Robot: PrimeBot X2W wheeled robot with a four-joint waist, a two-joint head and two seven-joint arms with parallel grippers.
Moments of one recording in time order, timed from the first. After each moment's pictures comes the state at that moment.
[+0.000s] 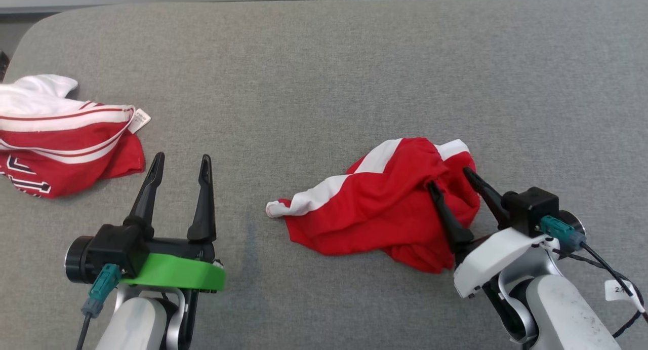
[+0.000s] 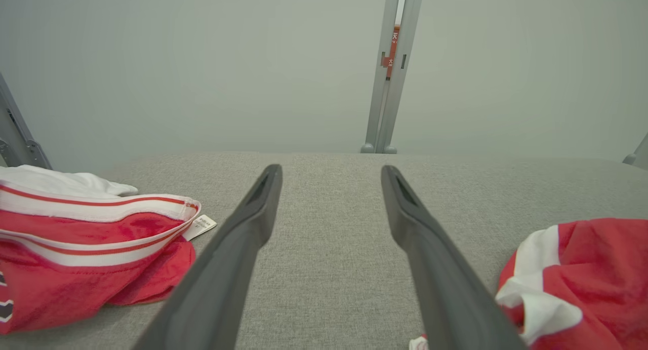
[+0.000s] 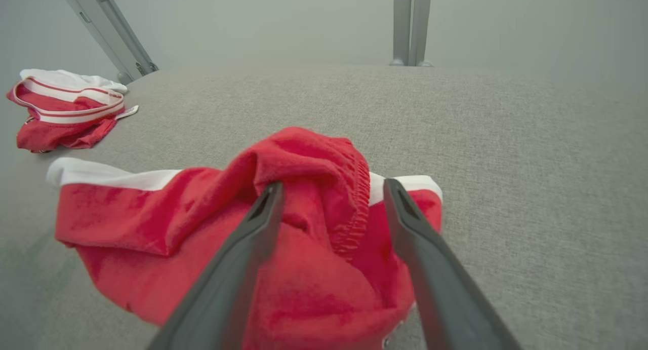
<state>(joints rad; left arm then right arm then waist) -0.19 0.24 -0.32 0.04 -0.40 0.10 -0.26 -0.17 -0.15 0.22 0.08 0.24 0.13 0.01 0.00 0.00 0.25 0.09</state>
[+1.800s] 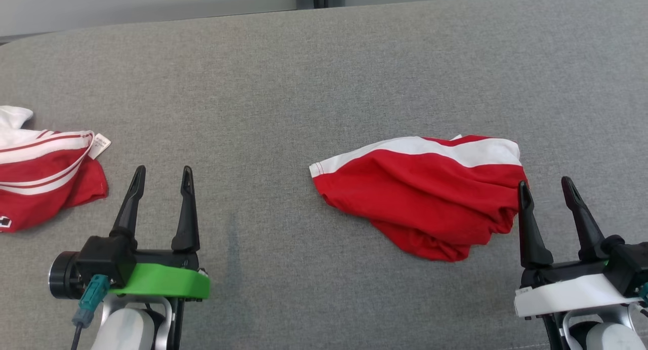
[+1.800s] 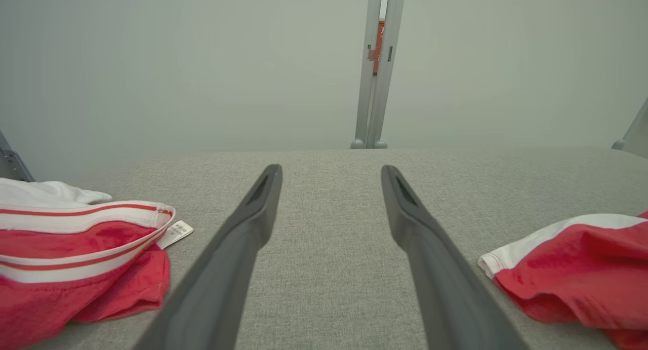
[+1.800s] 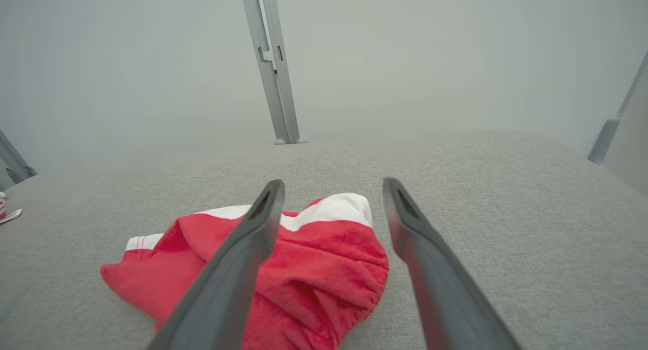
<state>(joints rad) -0.15 0.22 -0.24 0.07 -0.34 0.08 -0.26 0.07 -0.05 -0.05 -0.15 0.15 0.13 -0.17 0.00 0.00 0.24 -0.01</state>
